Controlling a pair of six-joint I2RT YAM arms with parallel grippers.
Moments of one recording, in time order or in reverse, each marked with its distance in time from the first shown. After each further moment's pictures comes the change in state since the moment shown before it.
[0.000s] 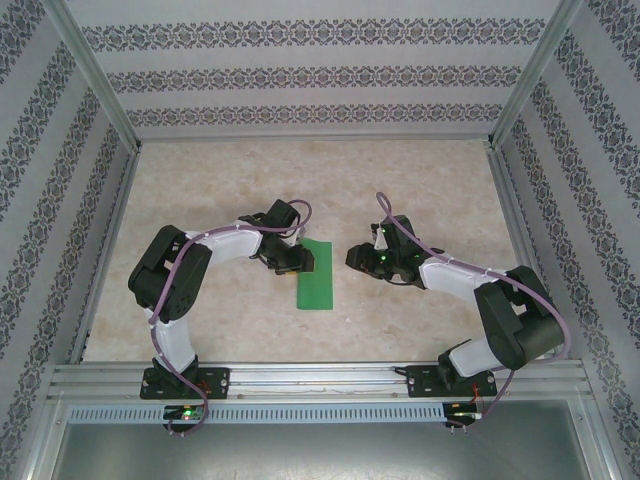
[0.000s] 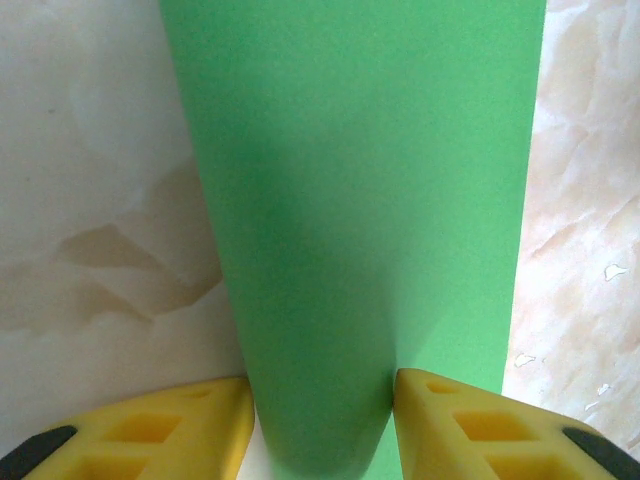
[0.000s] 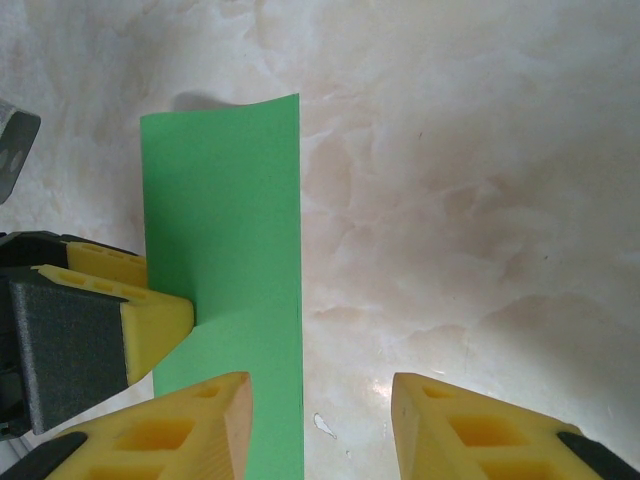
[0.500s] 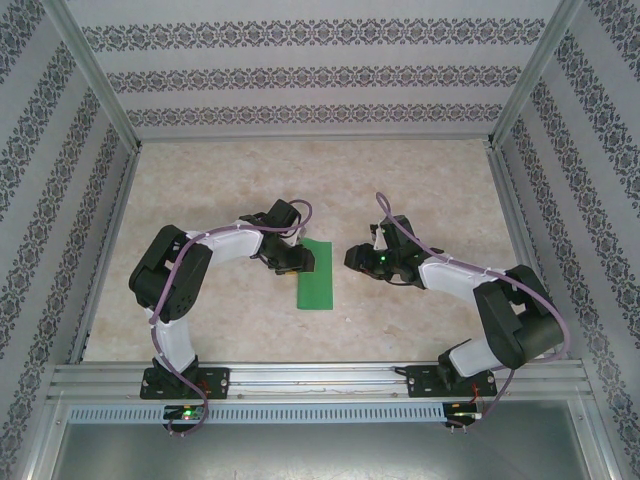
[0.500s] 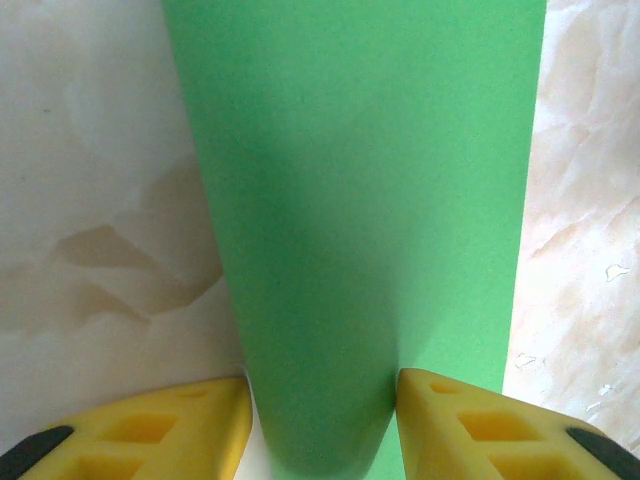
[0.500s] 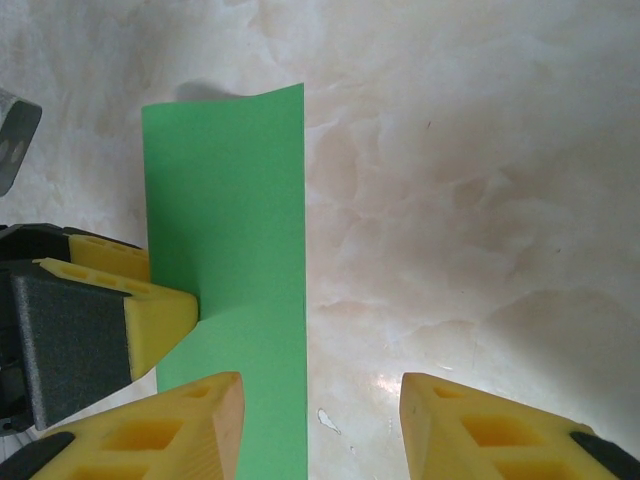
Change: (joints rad) left arm -0.004 0.004 0.008 -0.010 -0.004 0.000; right arm 0.003 0.008 0.000 0.002 -0.015 0.000
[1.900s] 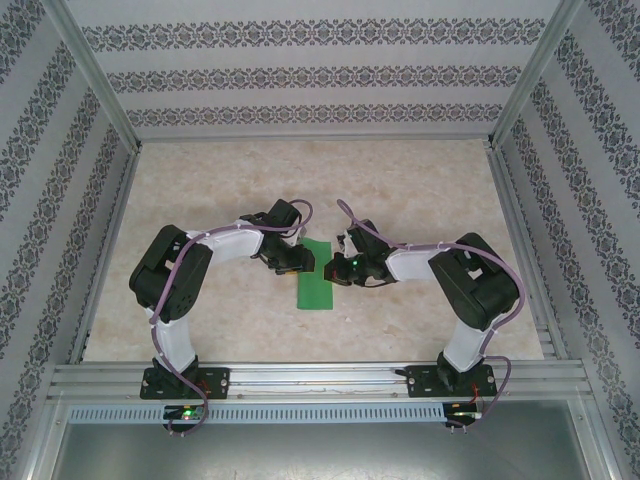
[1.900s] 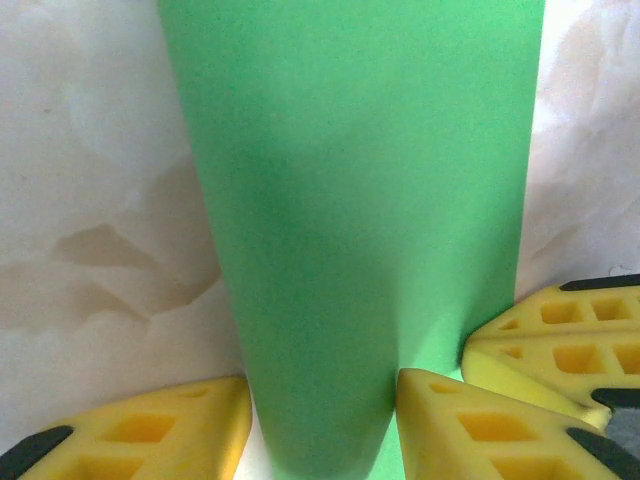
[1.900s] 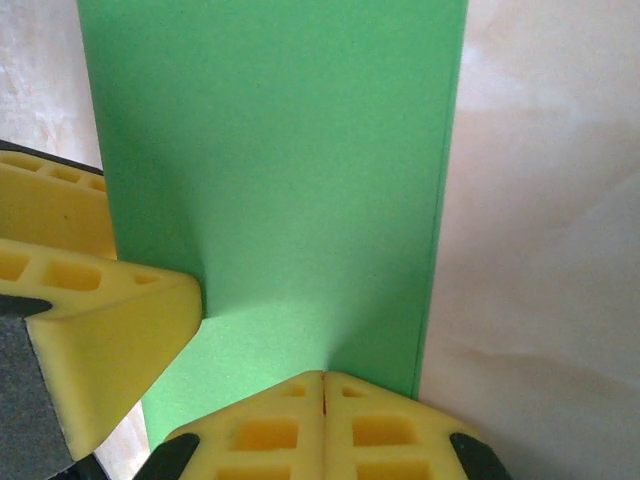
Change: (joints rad) left arm -0.003 -0.005 0.003 -0.007 -0.013 0.000; right arm 0.142 0.293 0.131 0.072 -0.106 0.038
